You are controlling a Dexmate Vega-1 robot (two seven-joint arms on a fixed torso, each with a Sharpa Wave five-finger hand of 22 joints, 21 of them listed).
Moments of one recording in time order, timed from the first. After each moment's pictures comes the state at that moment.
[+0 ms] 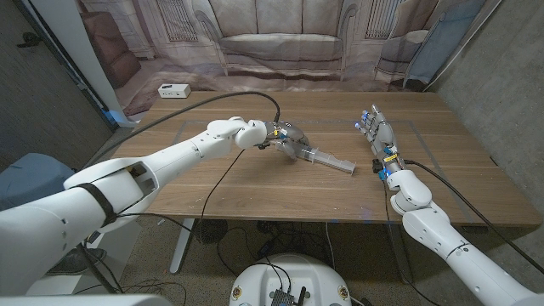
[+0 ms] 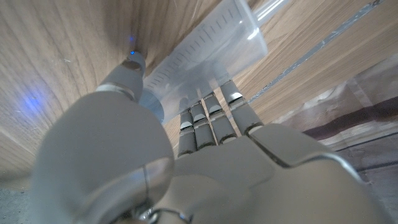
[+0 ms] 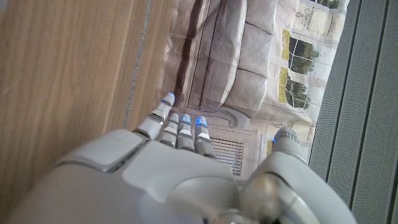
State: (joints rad) left arm 0.22 0.47 1.07 -1.19 0.75 -0.30 -0.20; left_hand 0.95 -0.06 0.42 -0.17 0.18 0.41 0.08 0.22 0.18 0.48 -0.02 0.28 0.22 0.51 -0.03 0.23 0.18 0.54 0.06 0.41 0.18; right arm -1.09 -0.54 -0.28 -1.55 0.63 0.40 -0.11; right_hand 0.19 0.01 0.23 -0.14 0.19 0.15 0.11 0.19 0.18 0.11 0.15 0.21 0.19 0.04 0.09 0.23 0.22 0.28 0.00 0.21 0.17
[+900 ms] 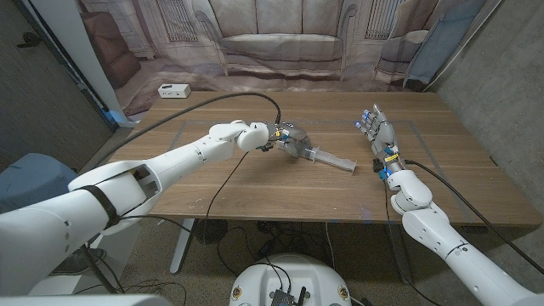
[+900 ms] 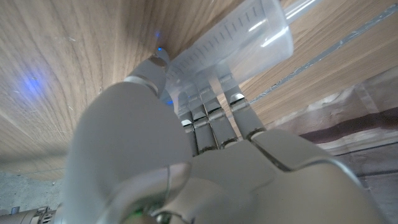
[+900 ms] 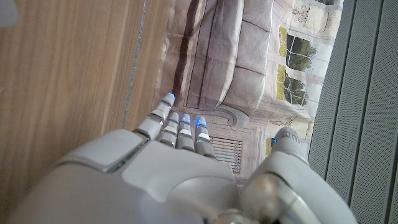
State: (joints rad) left arm 0.24 0.46 1.07 -1.19 0.69 -0.26 -0.20; left_hand 1.18 0.02 0.43 -0.17 0.19 0.62 0.09 0.25 0.19 0.67 -0.02 0.32 0.24 0.71 -0.06 0.29 0.19 0.72 0.06 0.48 0.18; right arm -1.09 -0.54 -0.28 -1.54 0.65 0.42 -0.09; right_hand 0.20 0.01 0.23 -0.13 0.19 0.15 0.11 0.19 0.18 0.12 0.14 0.21 0.19 0.06 0.10 0.23 0.22 0.28 0.01 0.20 0.17
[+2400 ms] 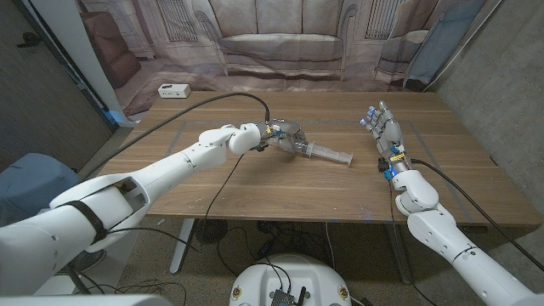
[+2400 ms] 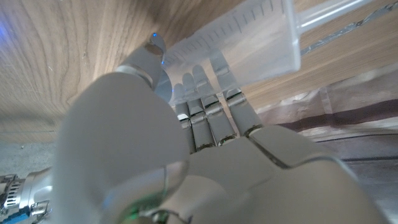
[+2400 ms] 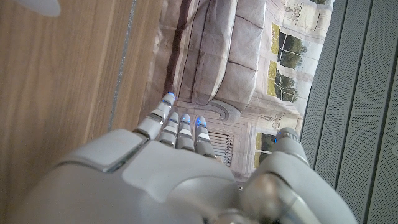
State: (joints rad) left arm 0.34 0.53 0.96 -1.30 0.61 -0.21 -0.09; left_hand 1.19 0.01 0.46 -0.19 0.19 0.72 0.07 0.26 0.19 0.77 0.01 0.34 0.26 0.81 -0.04 0.27 0.18 0.78 0.04 0.53 0.19; right arm -1.12 -0.56 -0.25 -1.59 0.63 0.43 -0.11; right_hand 0.20 0.01 0.23 -0.14 0.19 0.15 0.11 0.19 0.18 0.12 0.14 0.21 0.19 0.06 0.10 0.23 0.22 0.29 0.01 0.20 0.17
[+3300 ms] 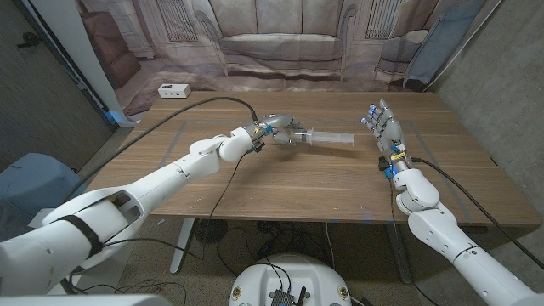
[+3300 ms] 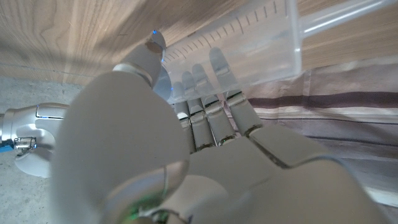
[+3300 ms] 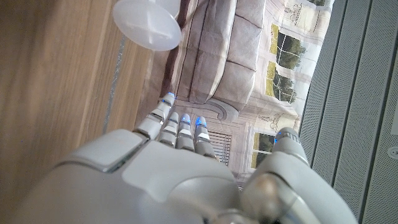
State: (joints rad) left arm 0.44 0.54 0.86 -1.29 0.50 -0.30 0.12; left_hand 1.19 0.01 0.47 -0.20 0.19 0.75 0.08 0.26 0.19 0.80 0.01 0.34 0.26 0.83 -0.05 0.27 0.18 0.78 0.04 0.55 0.19; right arm -1.12 -0.57 -0.24 -1.61 0.61 0.43 -0.12; right_hand 0.20 0.01 0.23 -0.14 0.19 0.15 0.10 0.19 0.18 0.12 0.14 0.21 0.19 0.05 0.10 0.22 0.22 0.29 0.01 0.20 0.17
